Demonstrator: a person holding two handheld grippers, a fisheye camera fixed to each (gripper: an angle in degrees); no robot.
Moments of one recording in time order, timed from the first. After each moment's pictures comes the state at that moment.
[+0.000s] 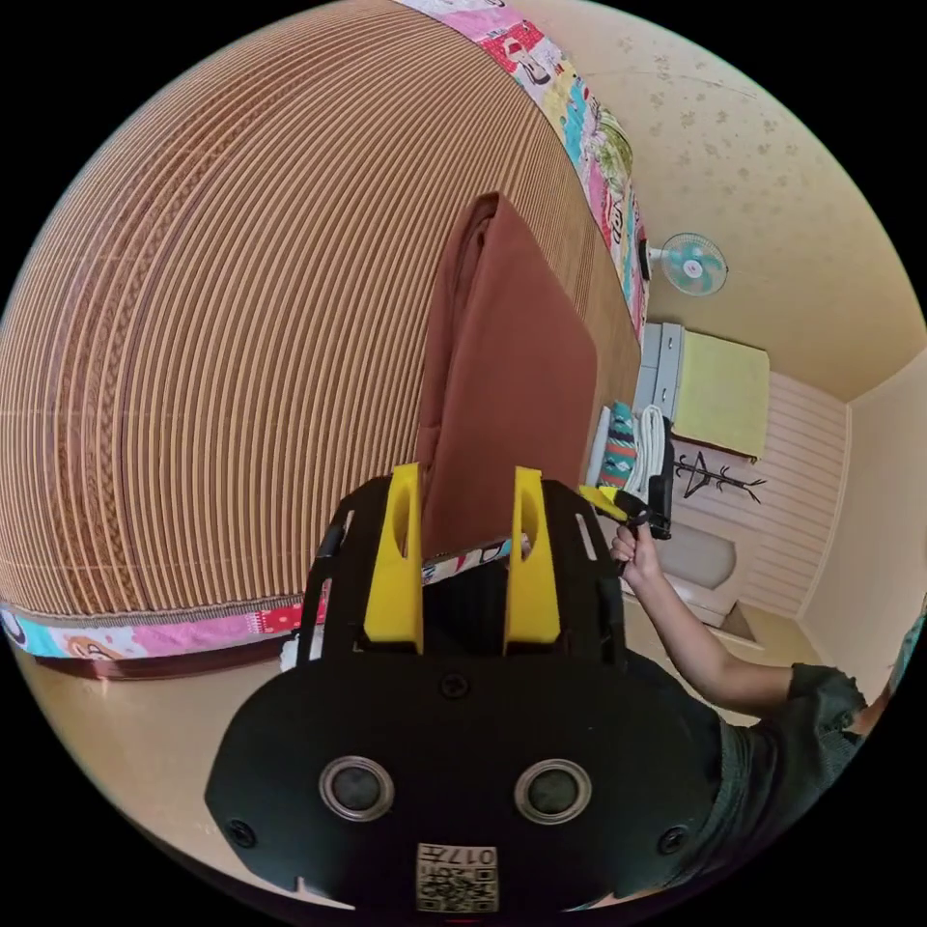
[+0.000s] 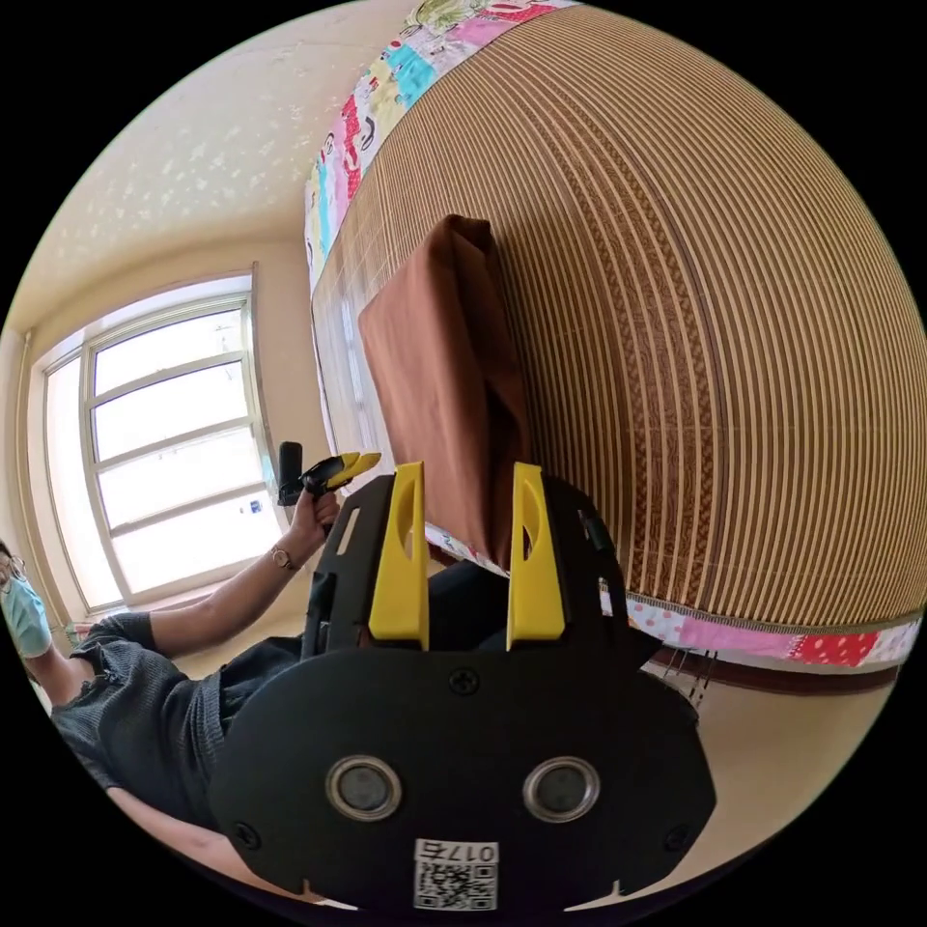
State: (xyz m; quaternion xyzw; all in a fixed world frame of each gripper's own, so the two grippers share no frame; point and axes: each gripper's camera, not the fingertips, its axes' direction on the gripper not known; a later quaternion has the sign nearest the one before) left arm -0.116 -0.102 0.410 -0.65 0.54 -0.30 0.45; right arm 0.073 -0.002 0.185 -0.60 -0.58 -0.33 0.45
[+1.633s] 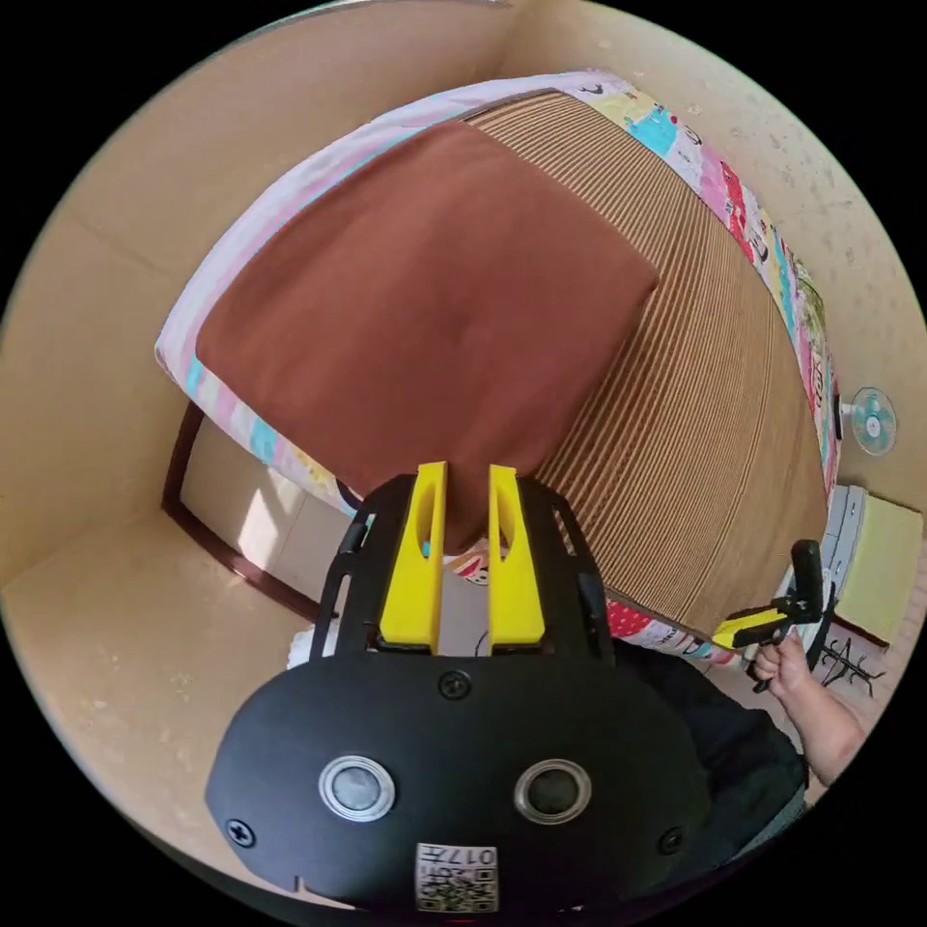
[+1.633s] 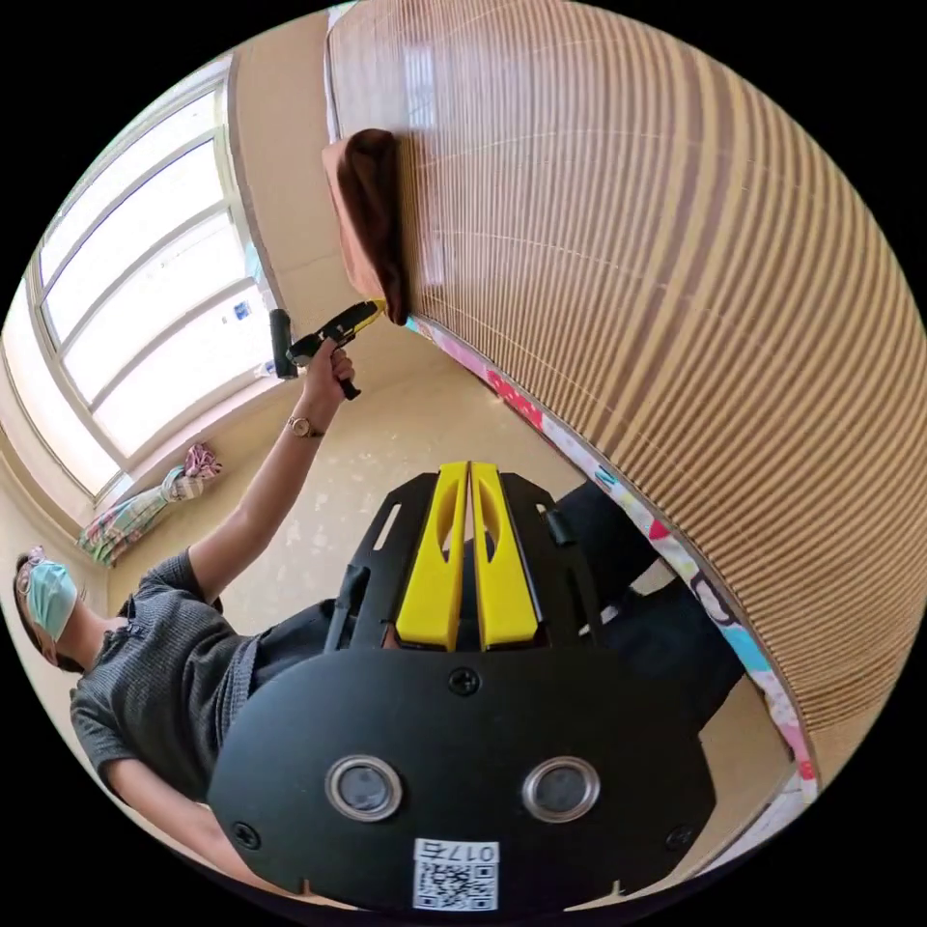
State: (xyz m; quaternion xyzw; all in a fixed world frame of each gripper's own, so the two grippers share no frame) left arm -0.412 0.008 0.294 -0.85 -0.03 -0.29 0.43; right arm 0.014 0.099 0.069 -0.74 -0.38 -0.54 0.13
